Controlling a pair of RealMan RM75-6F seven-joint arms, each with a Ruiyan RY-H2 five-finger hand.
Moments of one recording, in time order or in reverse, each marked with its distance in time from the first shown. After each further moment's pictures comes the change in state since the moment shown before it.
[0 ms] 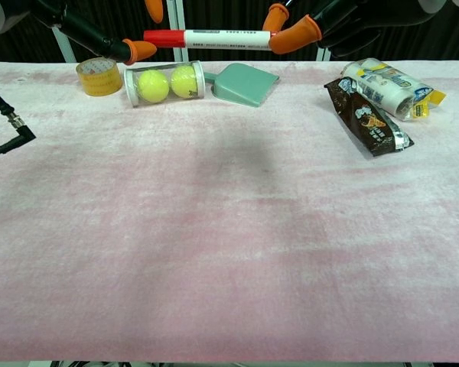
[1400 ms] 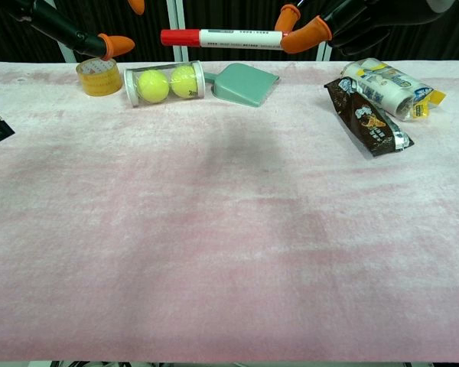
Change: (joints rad) left arm 0.033 0.056 0.017 -0.026 0.029 0.015 -0.021; right arm -0.018 -0.001 0.006 0.028 0.013 -0.012 -0.022
